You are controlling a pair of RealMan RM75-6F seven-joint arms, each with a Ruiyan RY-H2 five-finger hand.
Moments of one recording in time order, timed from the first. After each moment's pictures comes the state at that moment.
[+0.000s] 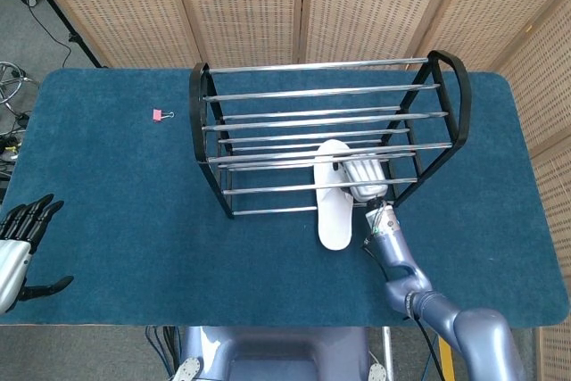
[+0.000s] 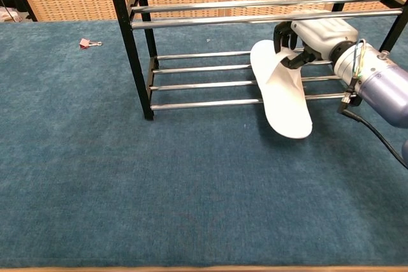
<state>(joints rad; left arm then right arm) -0.10 -0.78 0.01 -2.07 1.54 1.41 0.05 0.81 -1.98 0.27 -0.59 -1.39 1.10 0.08</state>
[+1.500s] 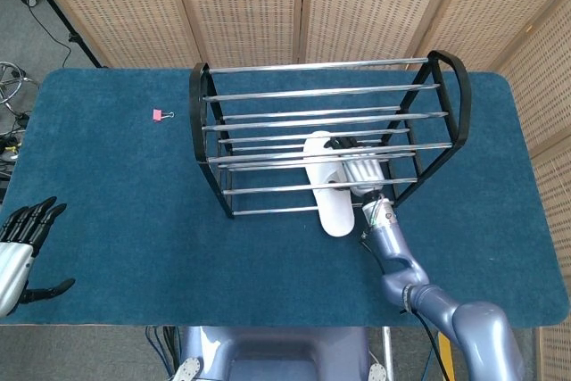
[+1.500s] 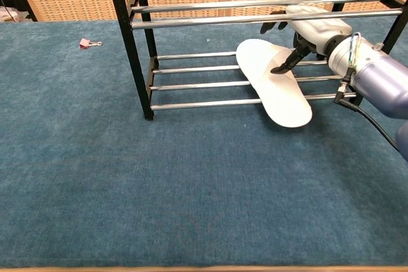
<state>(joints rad) -0.09 -0.78 0.02 -2.07 1.57 1.42 0.05 0.84 -1.95 0.27 -0.64 -1.34 1.06 0.14</state>
